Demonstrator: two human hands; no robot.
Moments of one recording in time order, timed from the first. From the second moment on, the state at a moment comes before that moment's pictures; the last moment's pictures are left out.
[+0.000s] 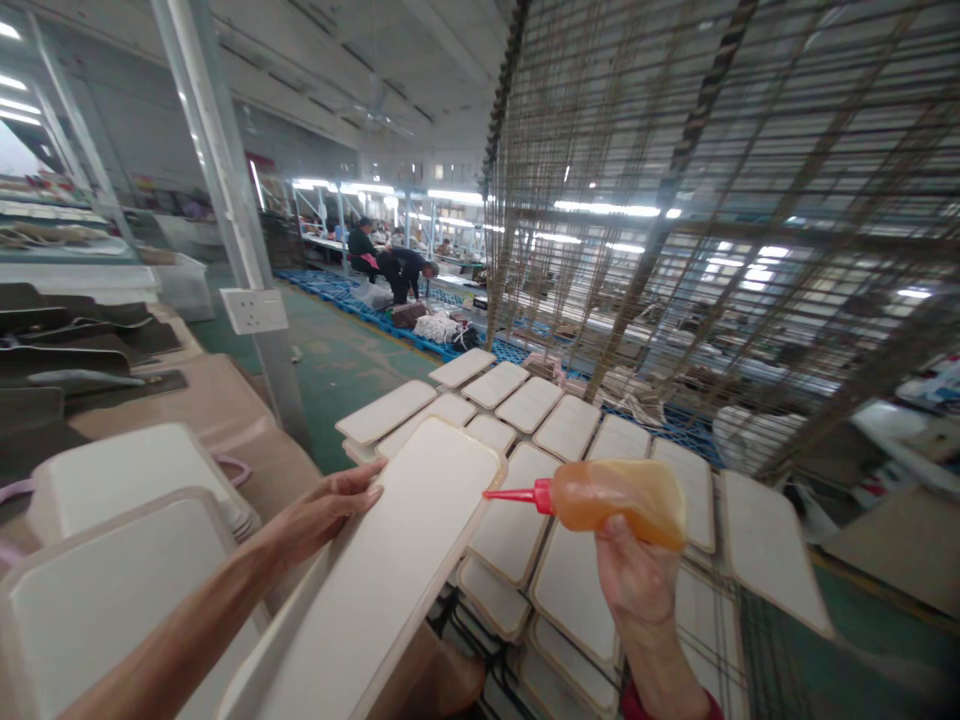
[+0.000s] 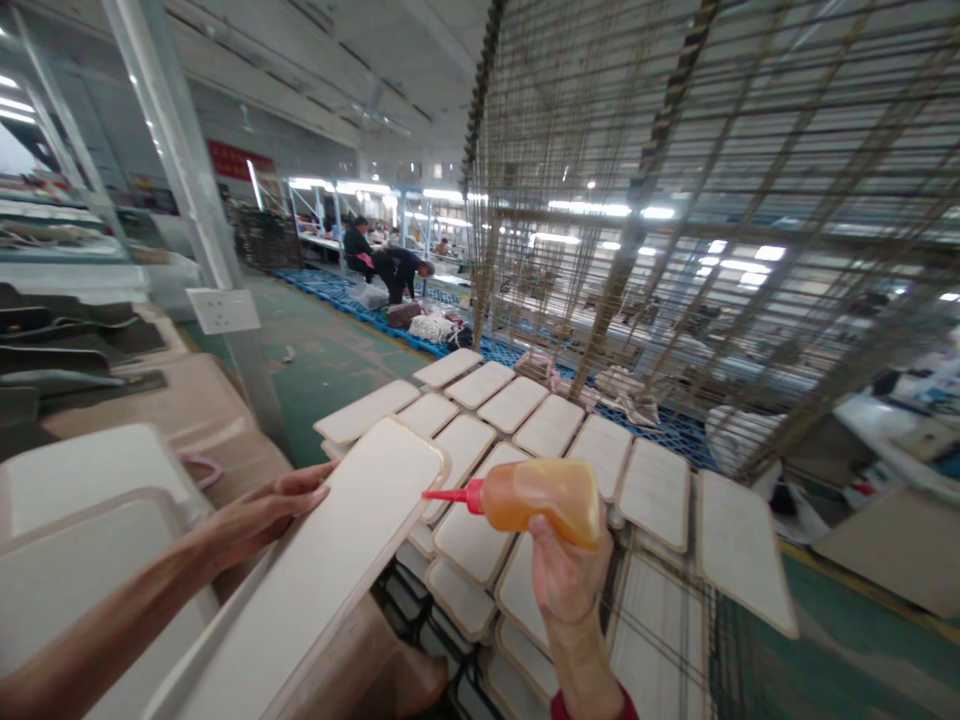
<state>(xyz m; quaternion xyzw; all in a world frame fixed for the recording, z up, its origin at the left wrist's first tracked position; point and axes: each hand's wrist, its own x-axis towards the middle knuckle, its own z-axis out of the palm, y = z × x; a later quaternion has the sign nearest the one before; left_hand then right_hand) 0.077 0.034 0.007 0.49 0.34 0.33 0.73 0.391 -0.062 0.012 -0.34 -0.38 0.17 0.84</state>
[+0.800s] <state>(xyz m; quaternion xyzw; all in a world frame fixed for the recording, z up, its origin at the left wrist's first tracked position) 0.082 0.035 0.003 0.46 0.34 0.36 0.74 0.385 -0.069 0.010 -0.35 -0.42 0.24 0.80</state>
